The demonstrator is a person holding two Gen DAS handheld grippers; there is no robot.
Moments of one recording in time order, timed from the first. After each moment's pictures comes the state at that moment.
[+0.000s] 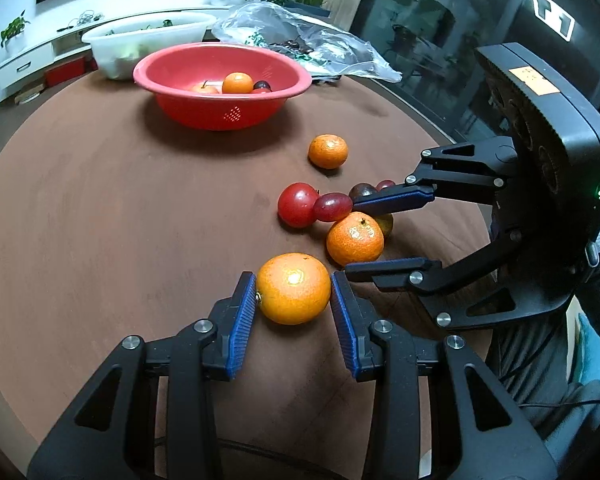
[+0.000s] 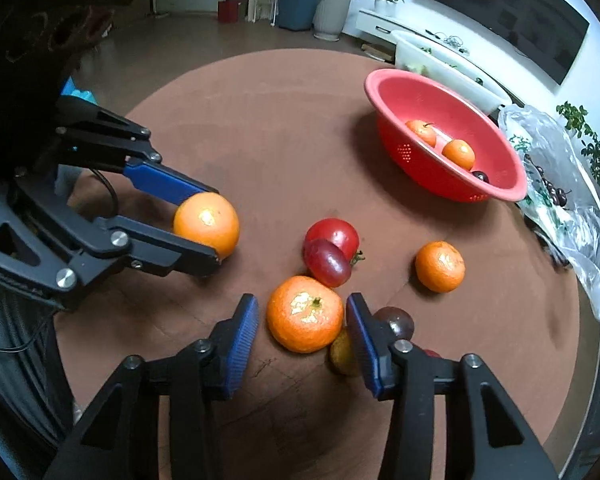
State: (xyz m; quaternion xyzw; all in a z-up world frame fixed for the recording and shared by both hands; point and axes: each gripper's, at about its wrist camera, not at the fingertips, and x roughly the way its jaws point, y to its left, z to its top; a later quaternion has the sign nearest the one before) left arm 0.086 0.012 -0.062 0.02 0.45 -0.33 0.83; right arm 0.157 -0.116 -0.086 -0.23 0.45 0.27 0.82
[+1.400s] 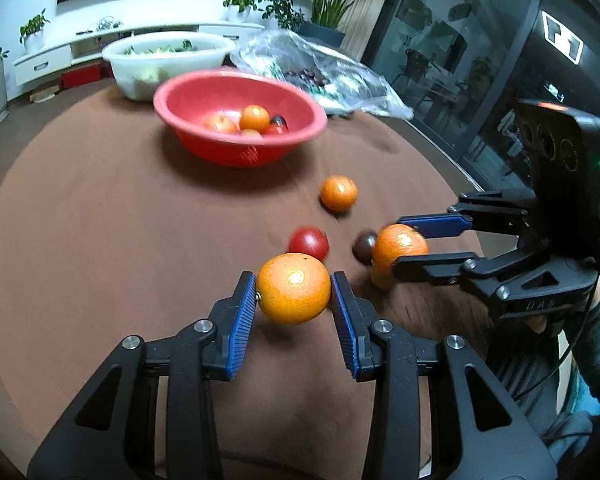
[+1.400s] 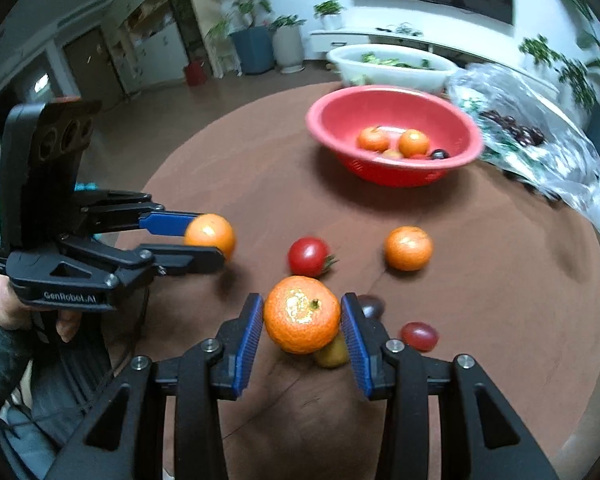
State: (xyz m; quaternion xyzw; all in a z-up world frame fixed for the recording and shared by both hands) left arm 0.102 0.019 -0.034 -0.01 0.43 -0.31 0.85; right arm 0.158 -0.168 -0.056 -0.03 0.44 0.27 0.86
